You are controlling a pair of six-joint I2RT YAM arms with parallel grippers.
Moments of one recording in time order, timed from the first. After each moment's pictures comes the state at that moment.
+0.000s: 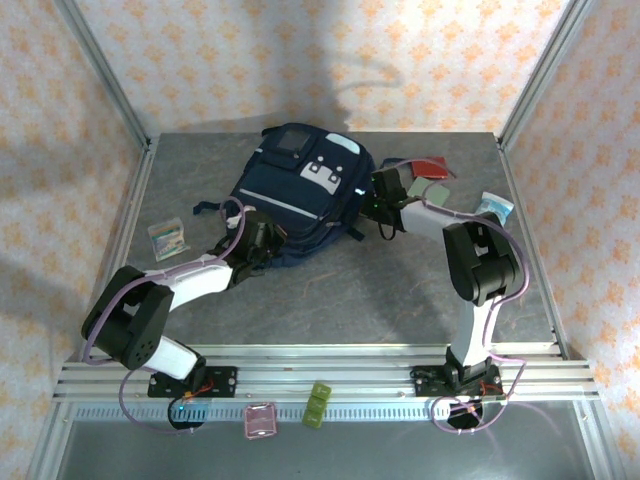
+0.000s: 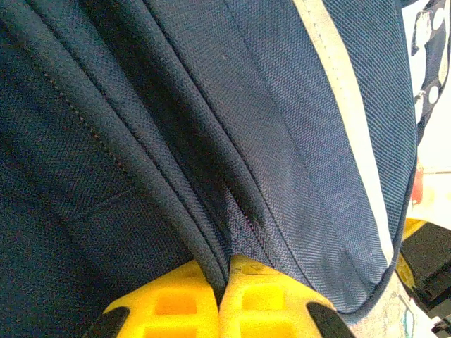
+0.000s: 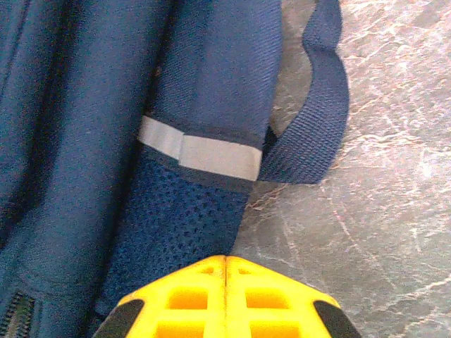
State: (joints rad) left arm -0.44 1.48 0.67 0.15 -0.07 -1.14; right arm 0.38 1.91 1.20 -0.13 -0.01 0.63
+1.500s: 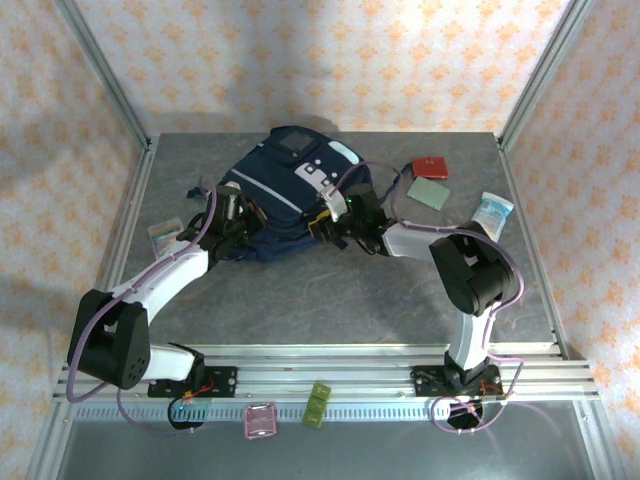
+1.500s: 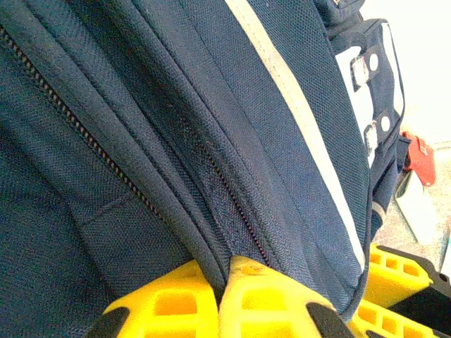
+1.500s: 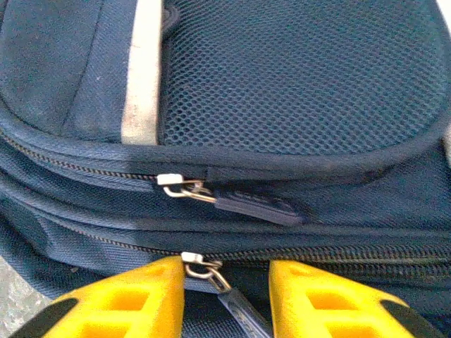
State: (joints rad) left arm -0.27 1.35 0.84 -0.17 0.06 -0.82; right arm 0.57 1.87 1.07 0.21 -0.46 -0.02
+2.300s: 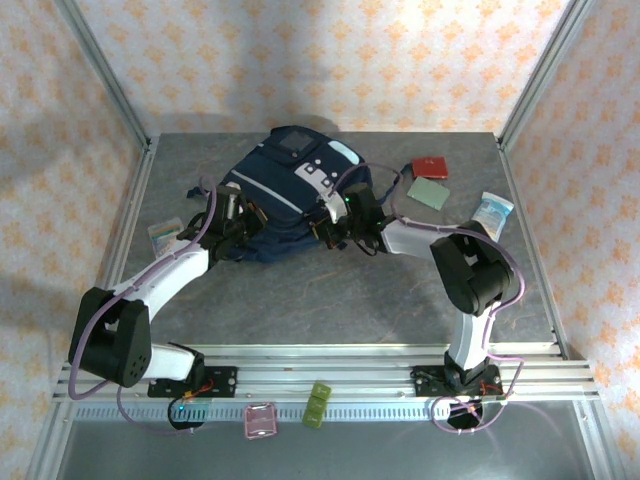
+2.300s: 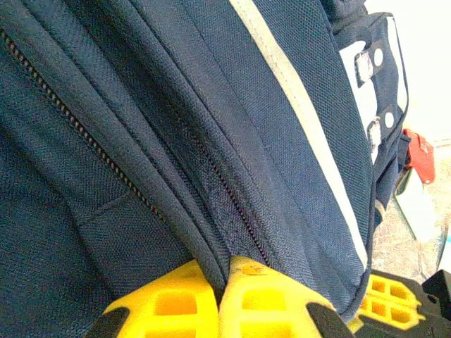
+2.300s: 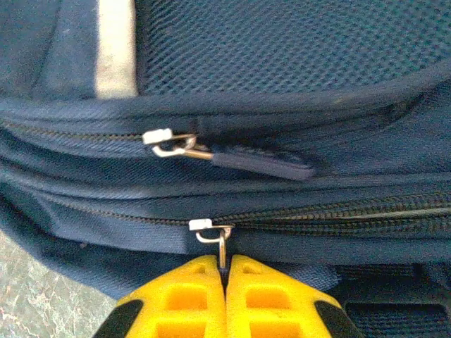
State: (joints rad) left arm -0.26 1.36 0.84 -0.17 0.08 -0.83; right arm 0.56 1.87 1.11 0.04 -0.43 0.04
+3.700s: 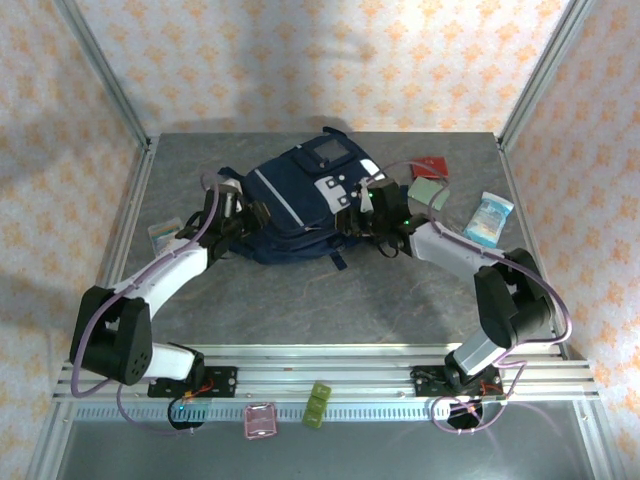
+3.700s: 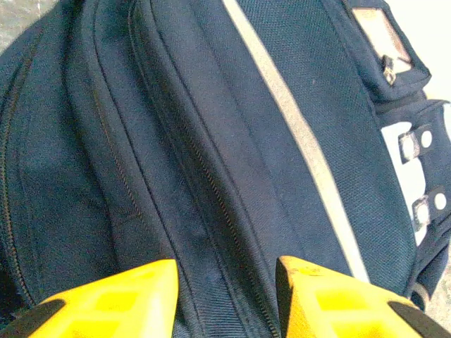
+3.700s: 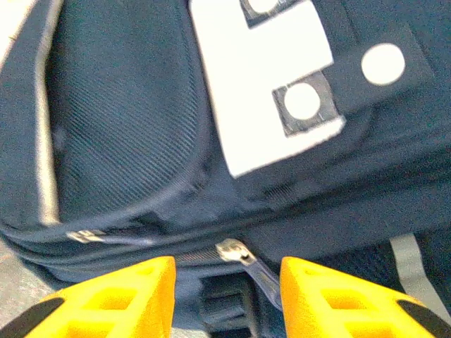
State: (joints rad) left arm -0.23 1.35 0.83 -0.14 0.06 -0.71; right arm 0.51 1.58 1.03 -0.13 -0.23 0.45
